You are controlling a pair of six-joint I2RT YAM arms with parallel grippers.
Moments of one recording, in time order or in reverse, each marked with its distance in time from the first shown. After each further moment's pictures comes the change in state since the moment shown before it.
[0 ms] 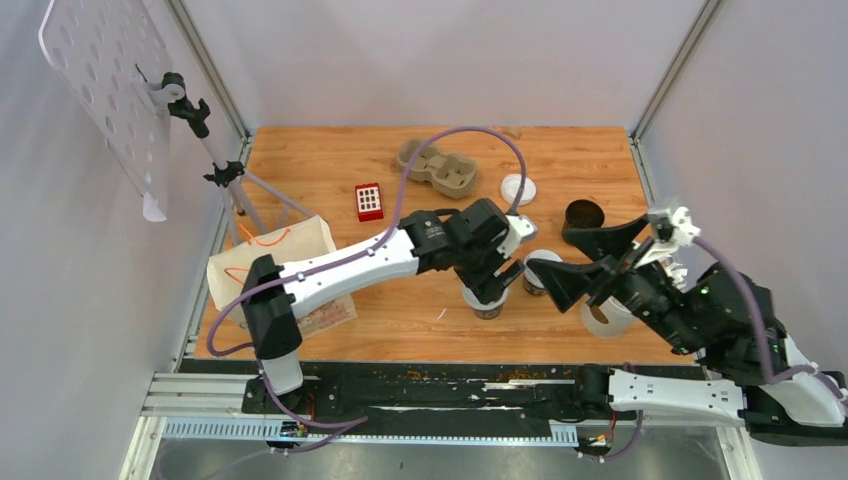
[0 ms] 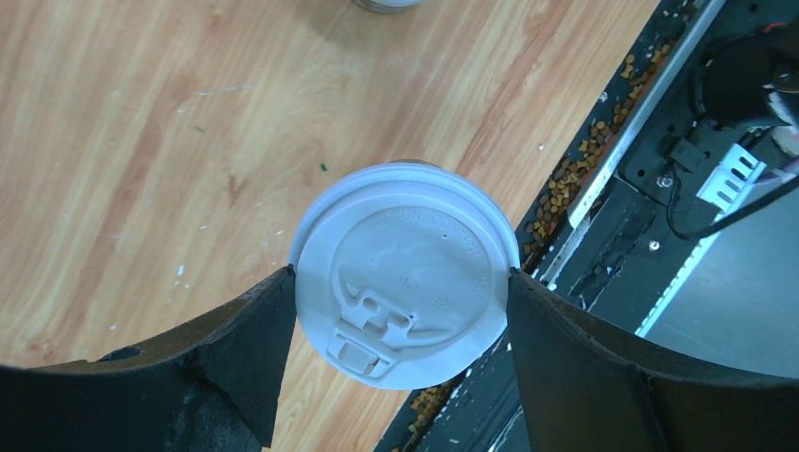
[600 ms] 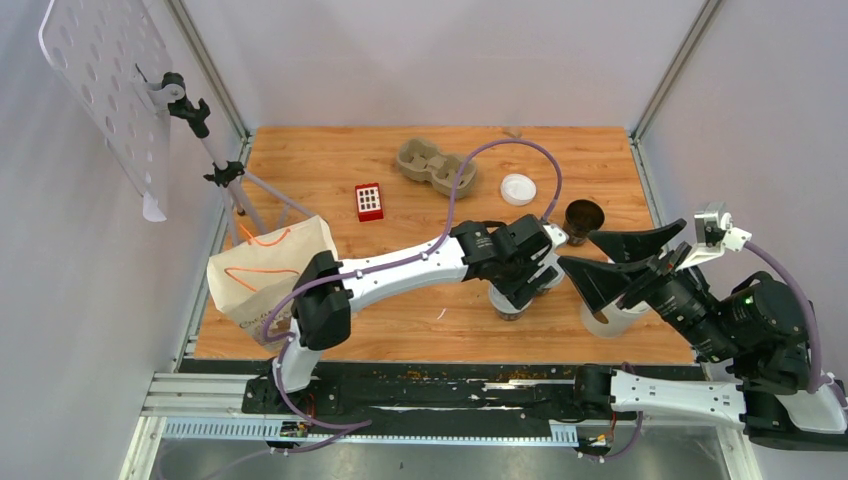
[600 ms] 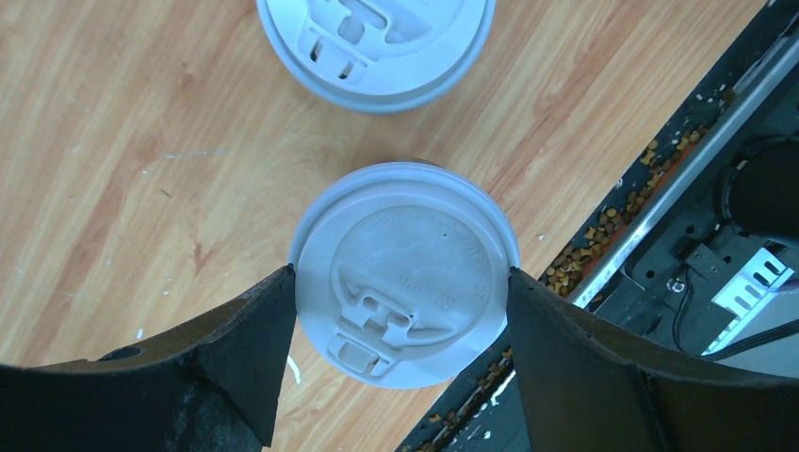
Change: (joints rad) left arm -0.094 0.279 0.230 0.005 -0.148 -0.105; right arm 0.000 -0.113 0.031 -0.035 0.031 0.062
